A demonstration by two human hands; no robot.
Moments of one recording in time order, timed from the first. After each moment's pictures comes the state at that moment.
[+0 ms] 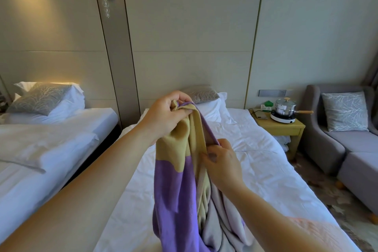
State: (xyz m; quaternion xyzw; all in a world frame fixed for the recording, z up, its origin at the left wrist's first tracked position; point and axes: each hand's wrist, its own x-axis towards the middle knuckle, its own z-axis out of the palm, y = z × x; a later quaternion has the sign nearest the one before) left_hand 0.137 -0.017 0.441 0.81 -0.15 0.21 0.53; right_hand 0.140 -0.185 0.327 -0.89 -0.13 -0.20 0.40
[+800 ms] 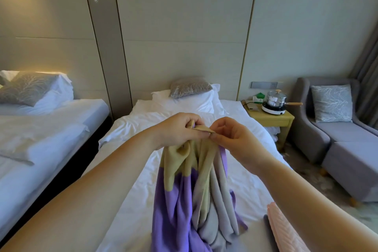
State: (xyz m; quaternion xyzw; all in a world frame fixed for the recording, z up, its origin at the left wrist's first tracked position) left_hand 0.138 -0.038 0.403 0.87 -0.20 -0.03 0.45; right_hand 0.129 -0.233 0.375 -0.73 -0.21 0.02 0.65
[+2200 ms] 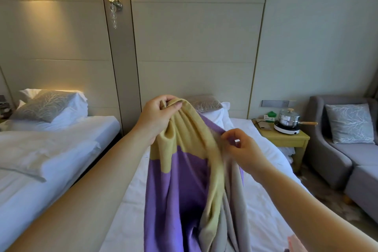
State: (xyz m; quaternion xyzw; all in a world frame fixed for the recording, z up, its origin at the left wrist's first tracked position) left_hand 0.156 0.017 0.448 0.74 -0.06 0.25 0.63; right_hand 0.169 -0.209 0.378 -0.79 -0.16 -0.10 0.58
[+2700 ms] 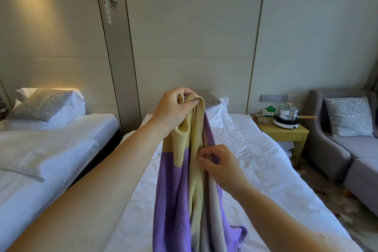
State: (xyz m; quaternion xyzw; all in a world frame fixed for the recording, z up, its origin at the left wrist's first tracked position) left_hand 0.175 -0.019 0.455 0.79 -0.12 0.26 0.54; right_hand 0.158 -0.174 0.337 -0.82 -0.18 -0.10 0.54
